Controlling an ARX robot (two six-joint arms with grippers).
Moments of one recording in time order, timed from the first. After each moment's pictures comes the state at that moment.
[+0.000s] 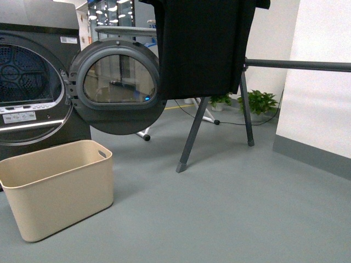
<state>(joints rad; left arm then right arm) 0.00 0.00 0.02 0.00 0.00 -0.01 0.00 0.00 0.01 0.00 0.00 0.00</state>
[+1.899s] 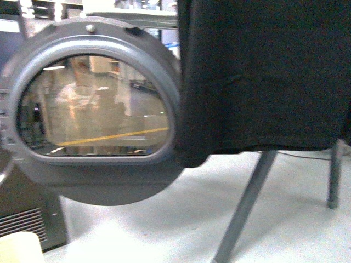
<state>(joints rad) 0.00 0.00 0.02 0.00 0.00 -0.01 0.00 0.00 0.01 0.00 0.00 0.00</state>
